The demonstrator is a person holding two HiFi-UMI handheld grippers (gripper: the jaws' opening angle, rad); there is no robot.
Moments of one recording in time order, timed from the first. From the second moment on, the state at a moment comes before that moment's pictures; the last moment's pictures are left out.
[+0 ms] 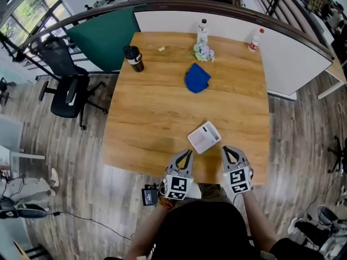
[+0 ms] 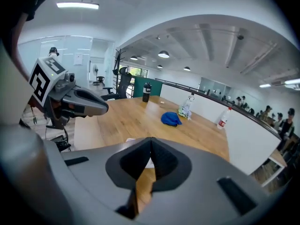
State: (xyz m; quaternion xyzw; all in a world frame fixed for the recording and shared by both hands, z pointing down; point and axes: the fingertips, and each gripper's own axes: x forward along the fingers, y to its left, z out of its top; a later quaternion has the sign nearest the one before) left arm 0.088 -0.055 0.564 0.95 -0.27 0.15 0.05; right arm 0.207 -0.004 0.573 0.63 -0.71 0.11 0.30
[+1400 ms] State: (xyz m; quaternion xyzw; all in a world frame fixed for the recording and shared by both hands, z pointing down) left arm 0.162 -0.039 0.563 0.94 -0.31 0.13 0.10; right arm 0.245 -0.066 0.695 0.51 -0.75 0.24 0.33
